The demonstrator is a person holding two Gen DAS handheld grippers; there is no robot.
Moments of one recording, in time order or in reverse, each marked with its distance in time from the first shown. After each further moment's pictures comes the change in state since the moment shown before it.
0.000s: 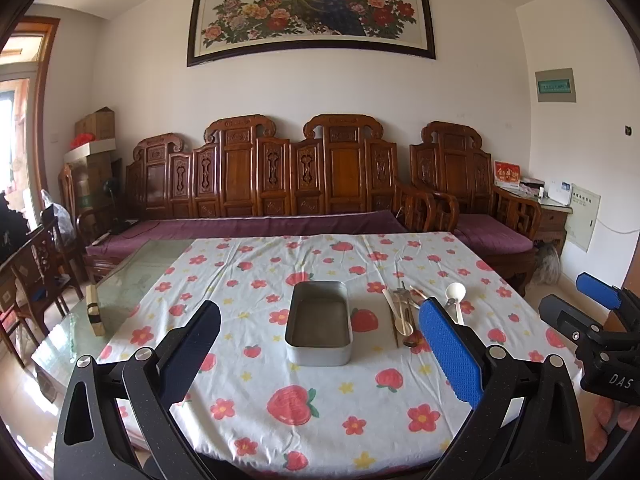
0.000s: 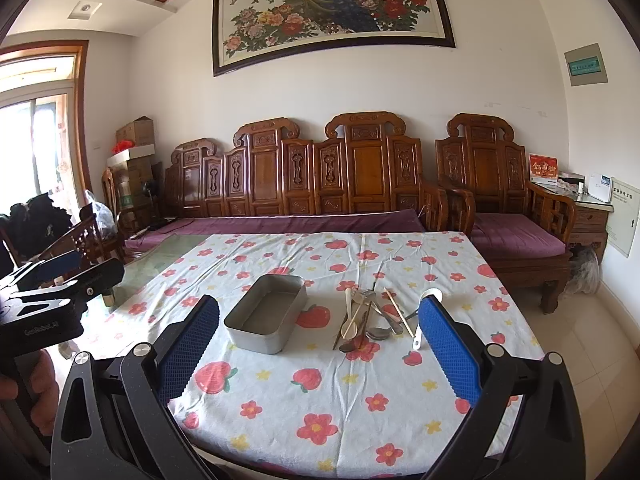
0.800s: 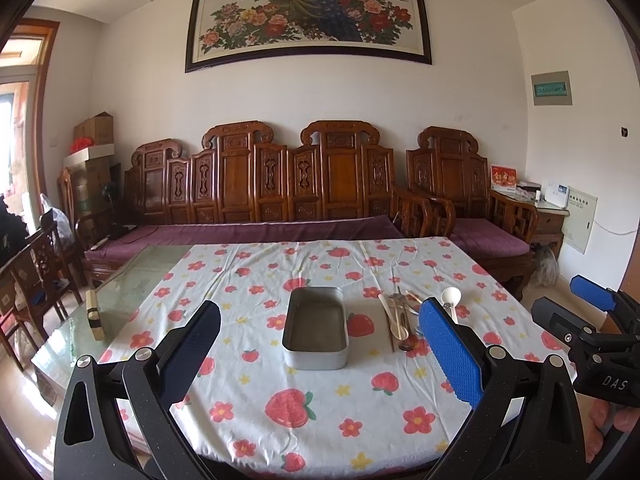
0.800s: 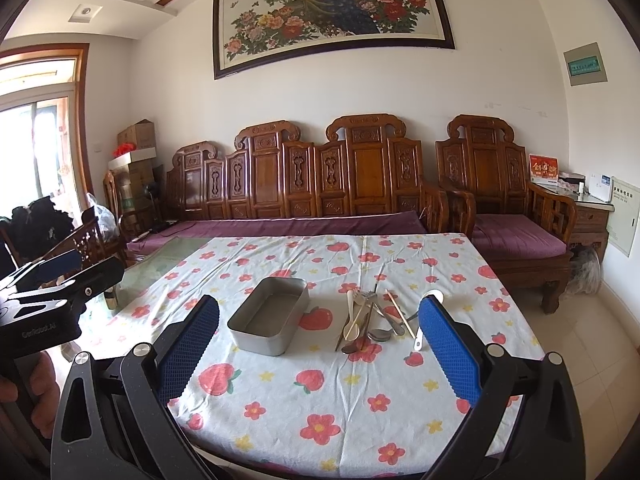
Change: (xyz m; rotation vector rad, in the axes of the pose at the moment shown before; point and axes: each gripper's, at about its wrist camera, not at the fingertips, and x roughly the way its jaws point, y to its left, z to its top) left arm -0.013 -0.005 0.011 0.004 -0.019 -0.007; right arm -0.005 0.004 0.005 0.000 -0.007 0.000
